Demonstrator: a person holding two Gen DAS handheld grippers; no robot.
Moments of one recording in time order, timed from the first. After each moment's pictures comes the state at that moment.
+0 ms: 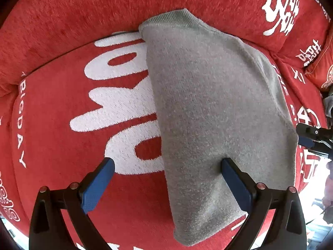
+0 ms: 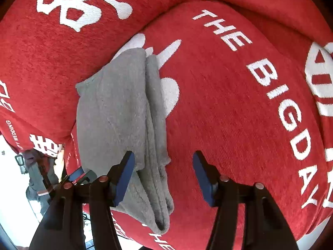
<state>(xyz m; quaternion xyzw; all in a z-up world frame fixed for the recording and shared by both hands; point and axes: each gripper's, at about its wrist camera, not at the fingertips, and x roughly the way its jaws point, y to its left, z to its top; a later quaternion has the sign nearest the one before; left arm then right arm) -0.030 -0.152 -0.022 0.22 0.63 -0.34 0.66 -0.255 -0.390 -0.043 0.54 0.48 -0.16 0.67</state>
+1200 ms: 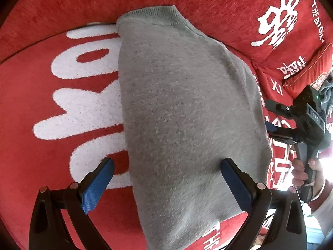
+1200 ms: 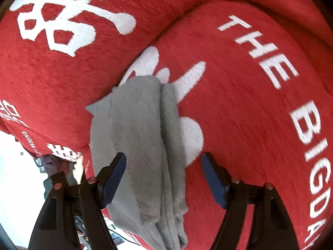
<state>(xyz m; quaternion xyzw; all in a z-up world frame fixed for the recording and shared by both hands) -0.014 -0.168 -0.037 0.13 0.67 -0.40 0.61 -0.215 -0.434 -0.075 0.59 0.44 -0.09 0.67</state>
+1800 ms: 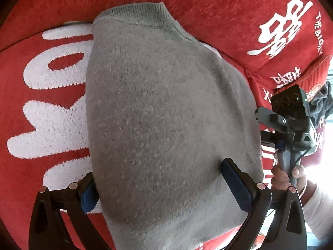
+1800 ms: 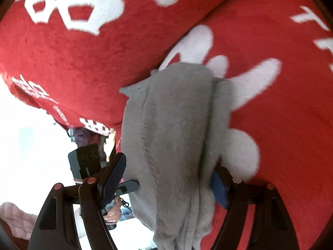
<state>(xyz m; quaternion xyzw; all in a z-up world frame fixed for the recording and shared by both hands) -0.007 -0.193 -0.052 0.08 0.68 -0.41 0.60 -0.169 -0.428 -0.093 0.60 0.42 0.08 0.68</state>
